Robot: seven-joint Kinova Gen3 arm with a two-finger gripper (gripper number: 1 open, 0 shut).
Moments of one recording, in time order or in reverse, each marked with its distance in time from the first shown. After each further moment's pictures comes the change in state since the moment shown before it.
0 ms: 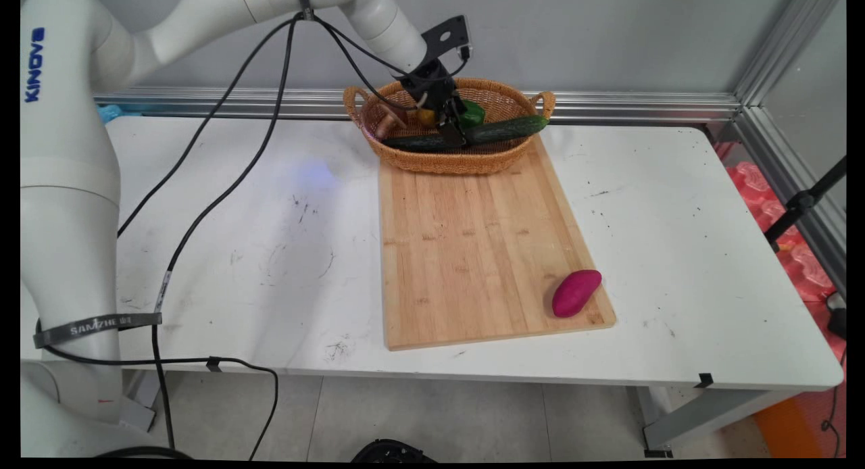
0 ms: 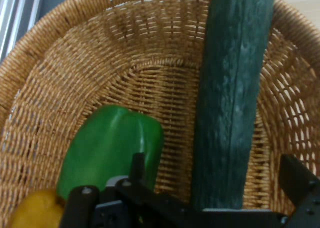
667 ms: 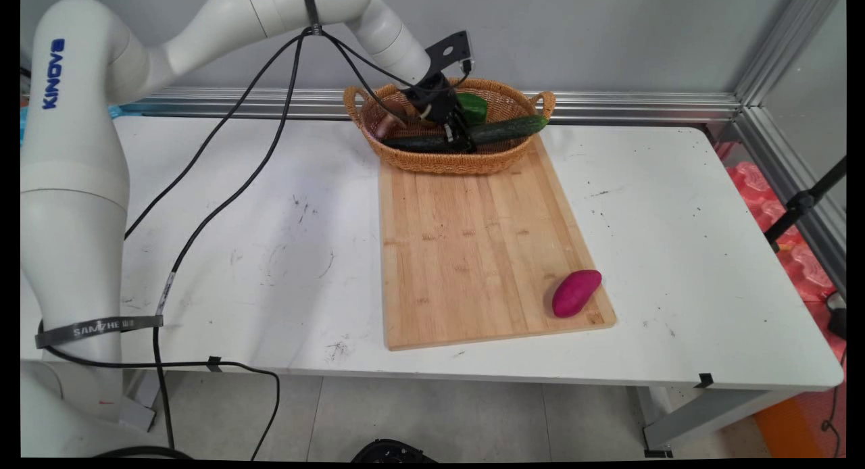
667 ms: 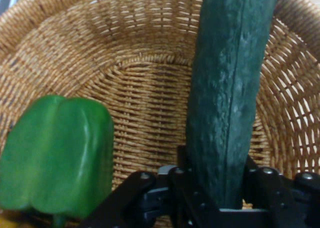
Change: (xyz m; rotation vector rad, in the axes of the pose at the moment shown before) arm -0.010 -0.004 0.027 -0.042 0.017 -0.010
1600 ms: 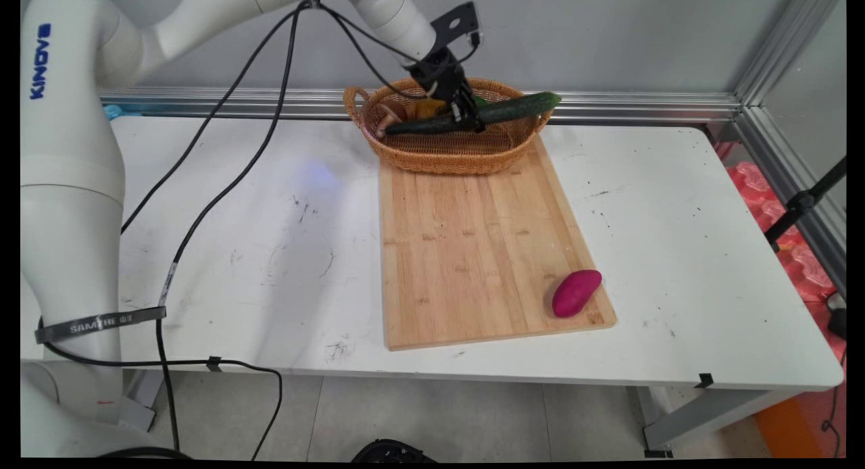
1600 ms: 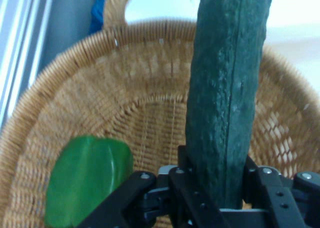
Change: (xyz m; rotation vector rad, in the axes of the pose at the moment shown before) arm 0.036 0.004 -0.039 0.041 0.019 0.011
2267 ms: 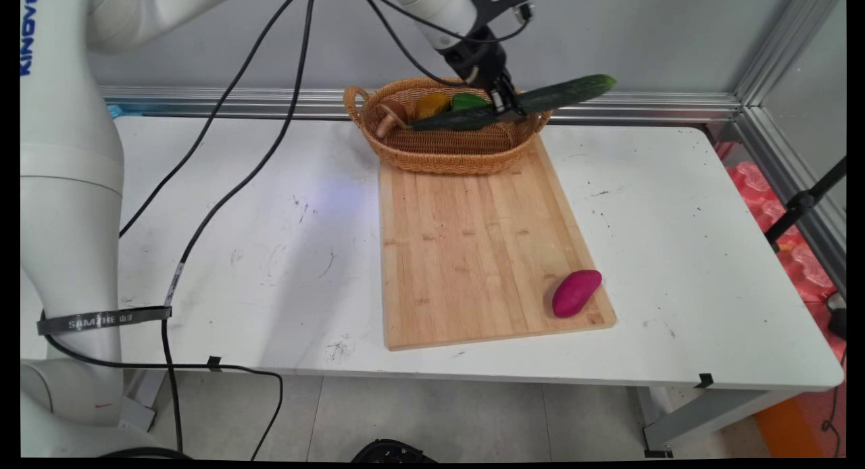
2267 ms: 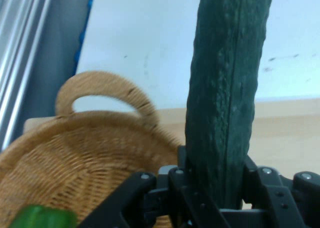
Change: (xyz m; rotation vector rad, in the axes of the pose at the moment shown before) arm 0.082 0.065 -0.030 0.009 0.020 -0.030
